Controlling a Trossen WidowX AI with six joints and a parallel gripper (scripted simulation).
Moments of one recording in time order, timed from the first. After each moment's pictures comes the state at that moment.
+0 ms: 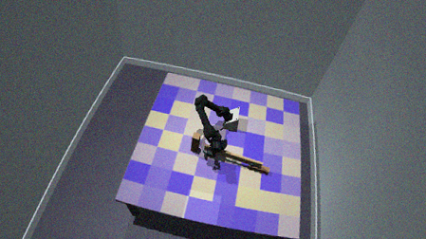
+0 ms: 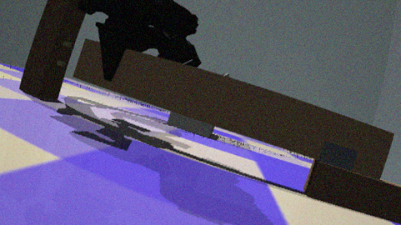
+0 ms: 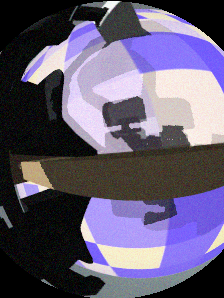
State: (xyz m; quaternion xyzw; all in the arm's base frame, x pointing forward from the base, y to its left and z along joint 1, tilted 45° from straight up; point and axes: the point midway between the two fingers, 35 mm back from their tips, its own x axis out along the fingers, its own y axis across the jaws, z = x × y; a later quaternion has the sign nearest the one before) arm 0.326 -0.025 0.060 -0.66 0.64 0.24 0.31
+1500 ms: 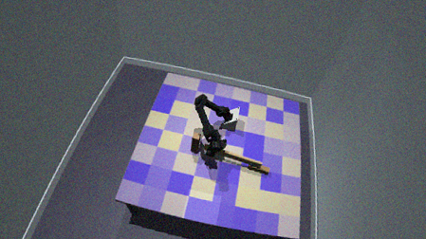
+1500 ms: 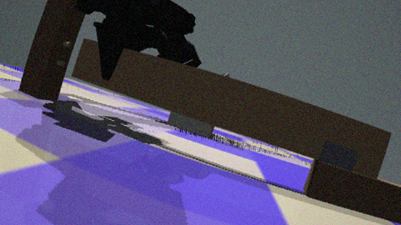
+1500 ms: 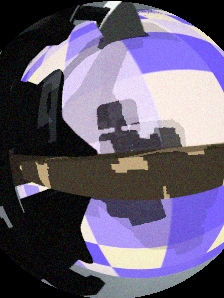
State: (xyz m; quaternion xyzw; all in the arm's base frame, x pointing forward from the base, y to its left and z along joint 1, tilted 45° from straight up) arm 0.324 -0.028 0.063 -0.66 0.64 0.24 0.31
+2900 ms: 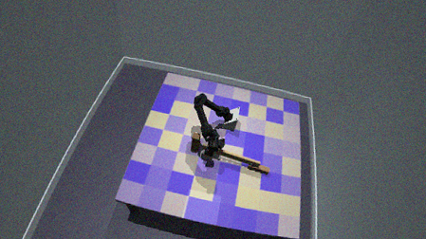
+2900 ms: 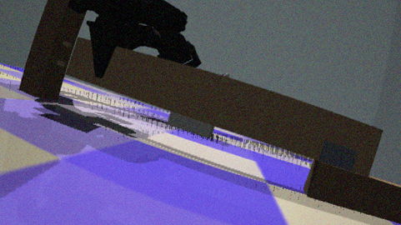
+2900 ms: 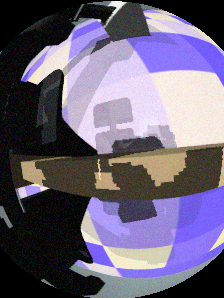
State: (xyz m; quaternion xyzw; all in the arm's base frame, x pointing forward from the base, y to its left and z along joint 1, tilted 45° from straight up) arm 0.323 -0.037 0.072 -0.66 0.64 0.24 0.31
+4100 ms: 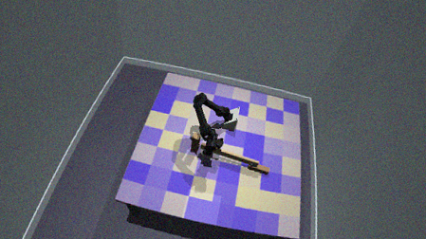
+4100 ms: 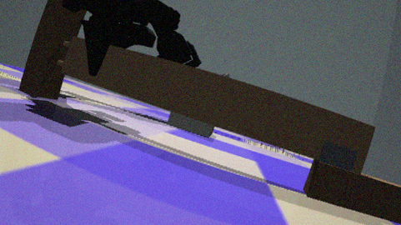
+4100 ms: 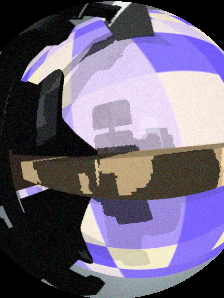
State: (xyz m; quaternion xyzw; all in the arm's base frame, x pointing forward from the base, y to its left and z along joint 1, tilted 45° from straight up) arm 0.322 -0.045 0.080 -0.66 0.64 0.24 0.31
